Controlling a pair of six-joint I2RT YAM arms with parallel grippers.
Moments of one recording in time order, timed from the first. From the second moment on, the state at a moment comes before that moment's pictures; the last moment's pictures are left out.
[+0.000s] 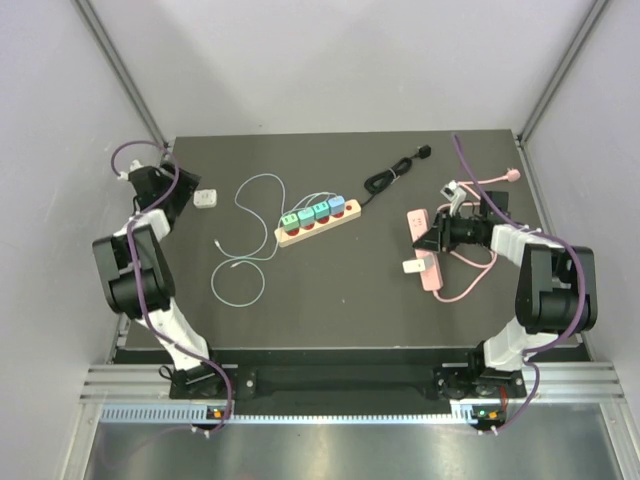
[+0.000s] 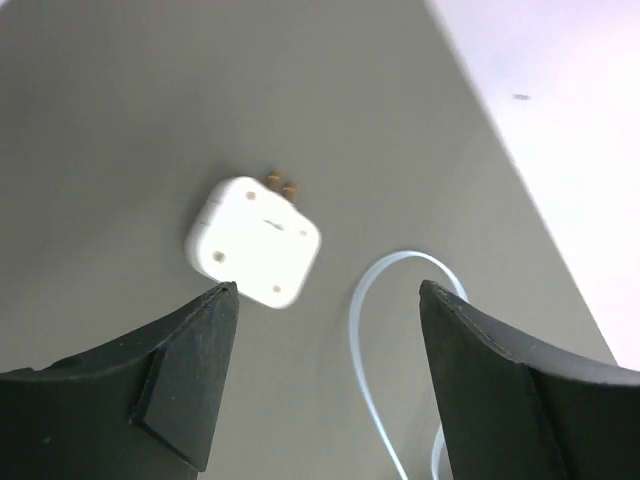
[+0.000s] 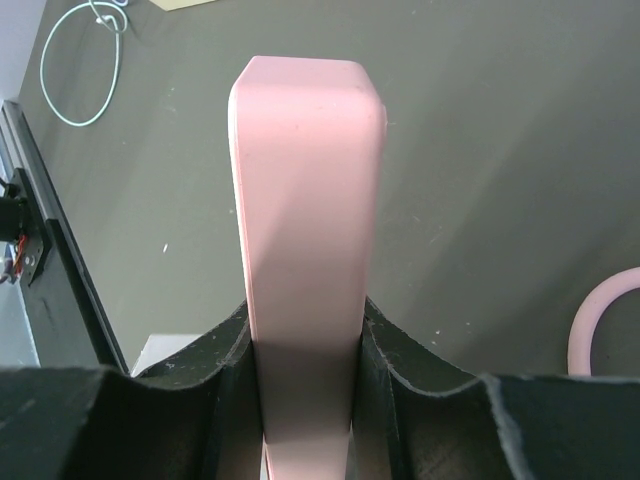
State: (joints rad) left arm 0.34 1.86 1.14 0.22 0.24 -0.77; right arm -0.08 1.61 0.83 -0.17 -1.00 -0.15
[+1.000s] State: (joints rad) left arm -0.59 1.40 0.76 0.44 0.54 -0.16; right arm -0.10 1.61 0.83 -0.16 -1.02 -0.13
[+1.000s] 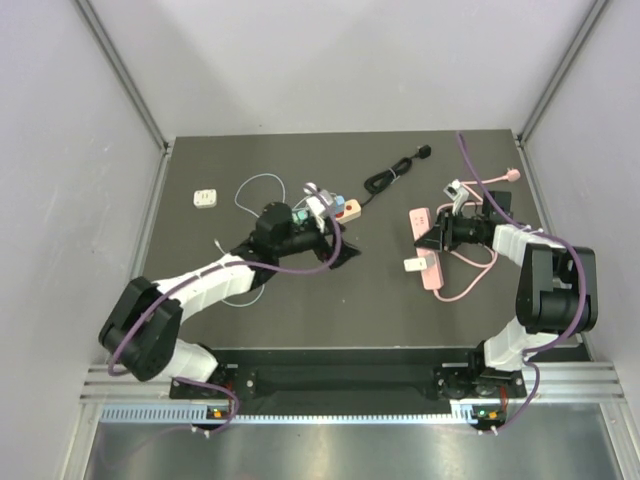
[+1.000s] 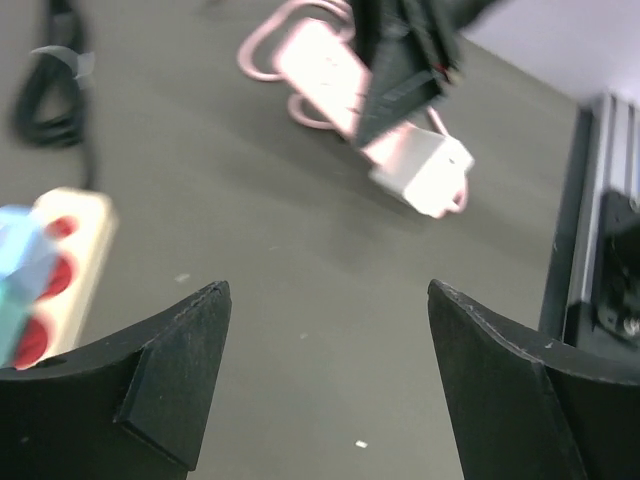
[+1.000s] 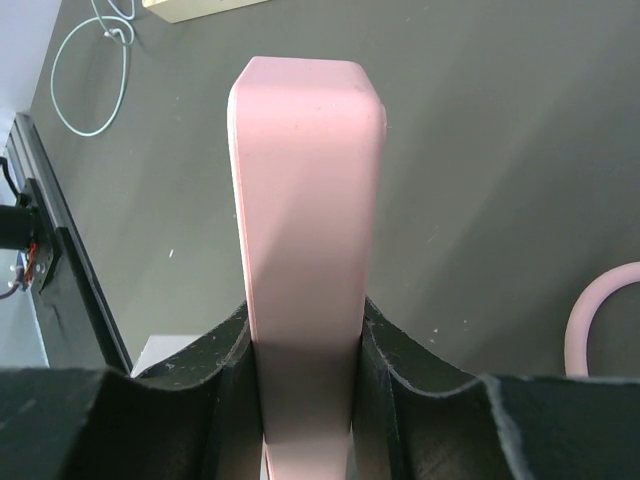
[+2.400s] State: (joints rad) left arm -1.06 1.97 1.18 0.42 0.10 0.60; right arm -0.08 1.61 0.83 -0.10 -0.99 -0.04
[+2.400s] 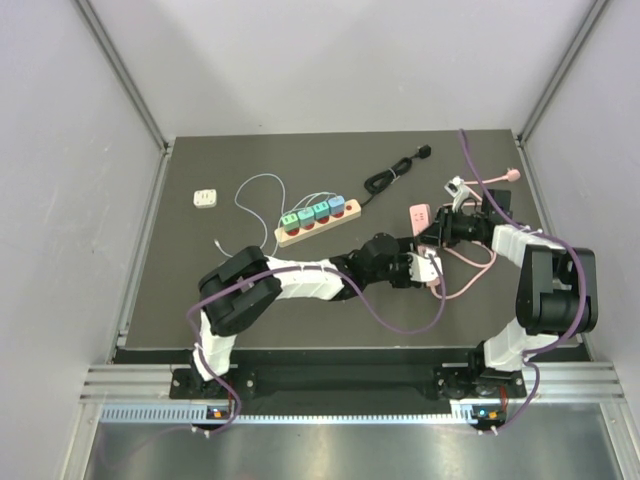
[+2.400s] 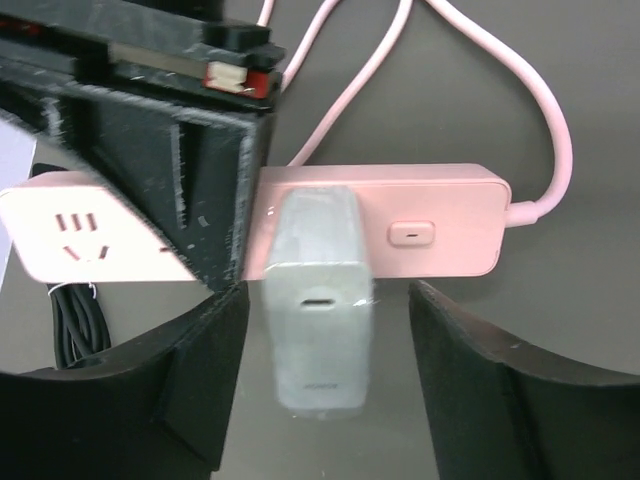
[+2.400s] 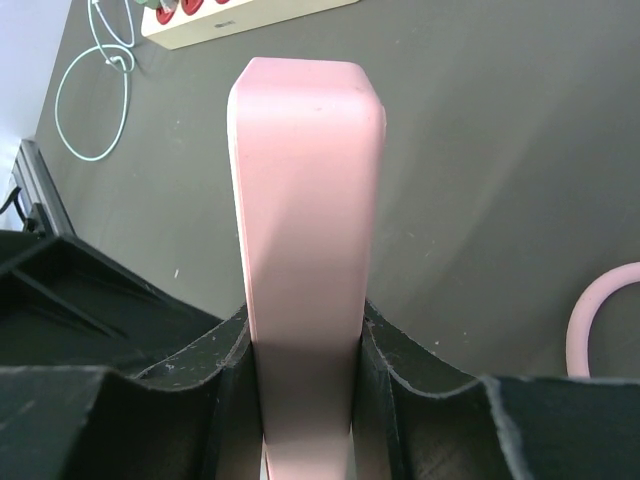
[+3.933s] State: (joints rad) left arm -1.12 1.84 1.16 0.24 0.02 0.48; right arm -0.12 1.51 0.75 -0.03 -0.78 0.06
